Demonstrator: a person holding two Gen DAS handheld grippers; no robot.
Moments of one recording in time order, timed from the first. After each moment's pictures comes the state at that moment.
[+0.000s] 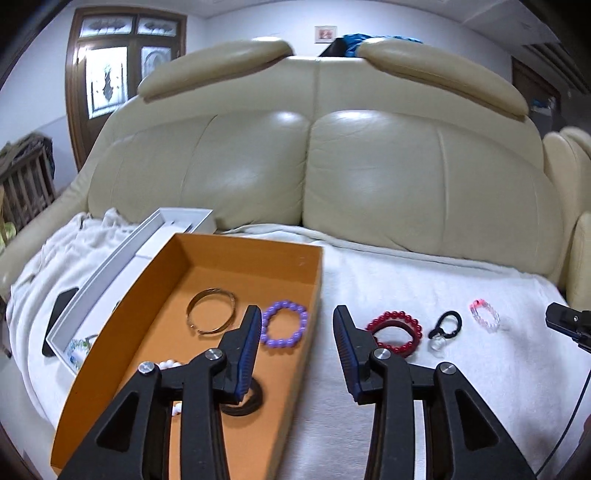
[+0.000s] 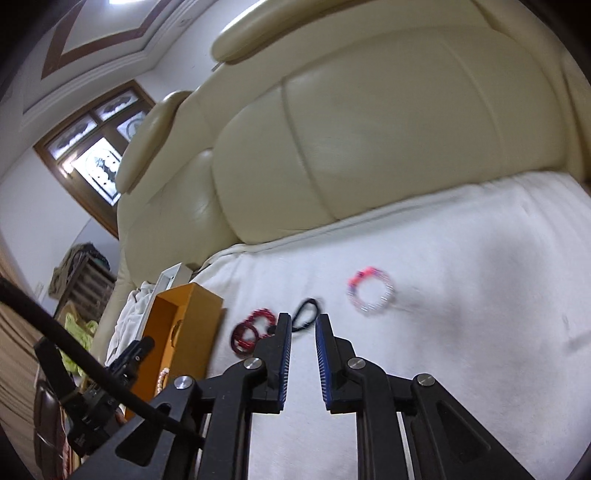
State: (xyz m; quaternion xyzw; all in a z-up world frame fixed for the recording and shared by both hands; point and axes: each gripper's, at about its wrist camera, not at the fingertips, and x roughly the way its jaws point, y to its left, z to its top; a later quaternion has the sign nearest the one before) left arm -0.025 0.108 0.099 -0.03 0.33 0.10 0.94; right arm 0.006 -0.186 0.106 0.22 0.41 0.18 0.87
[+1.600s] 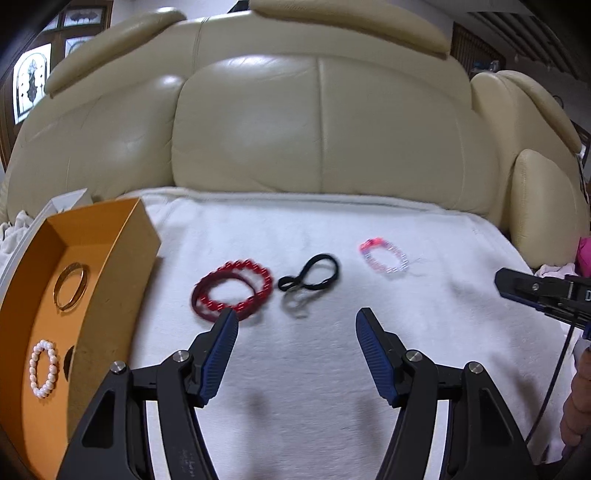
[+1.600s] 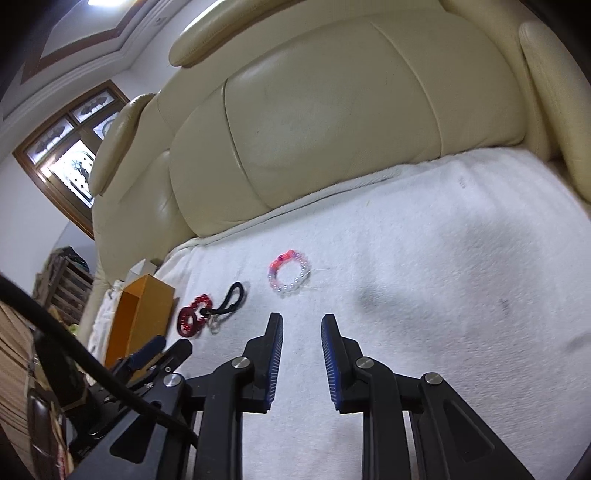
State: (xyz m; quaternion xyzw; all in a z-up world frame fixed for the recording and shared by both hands) left arm -0.004 -0.004 0.056 -0.02 0.38 -0.05 0.92; right arm -0.001 -0.245 0.081 0.20 0.43 0.13 0.87
